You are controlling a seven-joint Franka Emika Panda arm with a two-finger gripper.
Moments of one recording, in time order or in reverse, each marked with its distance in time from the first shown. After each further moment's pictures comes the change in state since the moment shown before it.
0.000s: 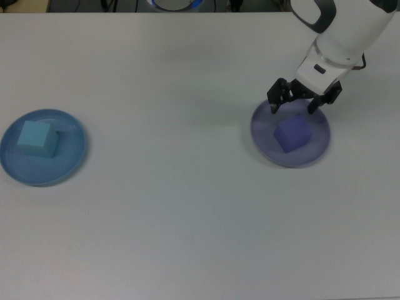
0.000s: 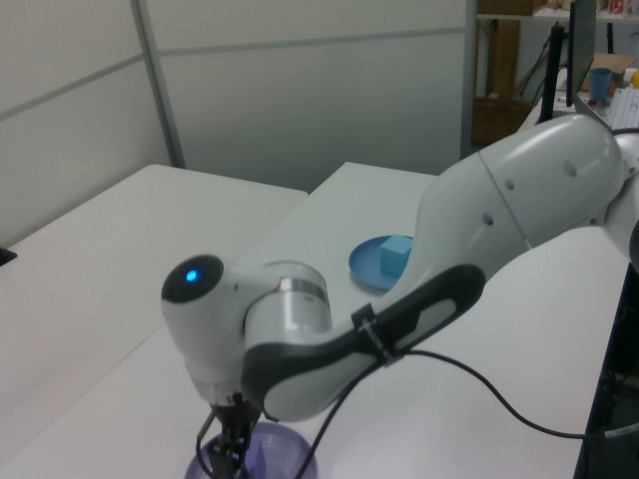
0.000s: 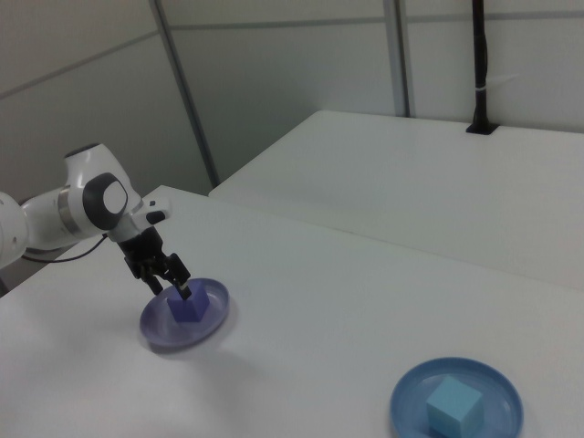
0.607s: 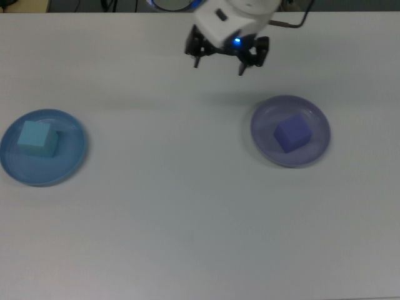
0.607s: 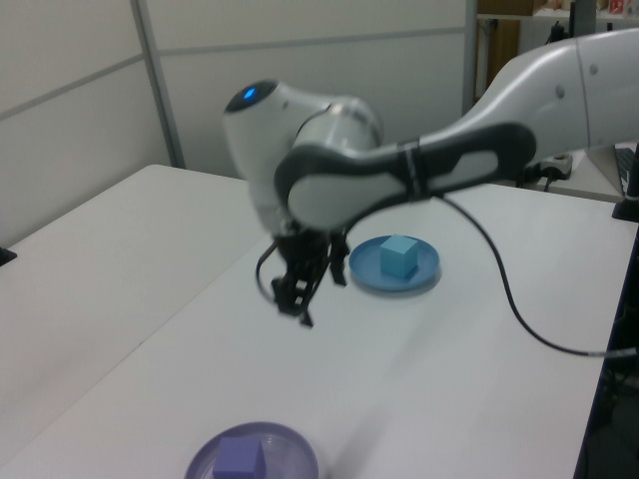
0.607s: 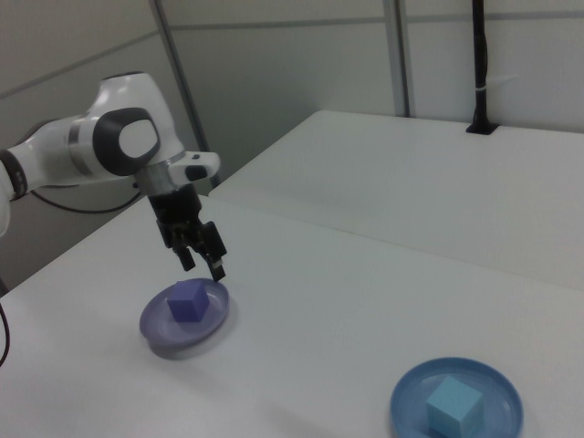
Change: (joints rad) arm -0.258 -0.239 -0.019 0.015 0.080 -0.330 -0.163
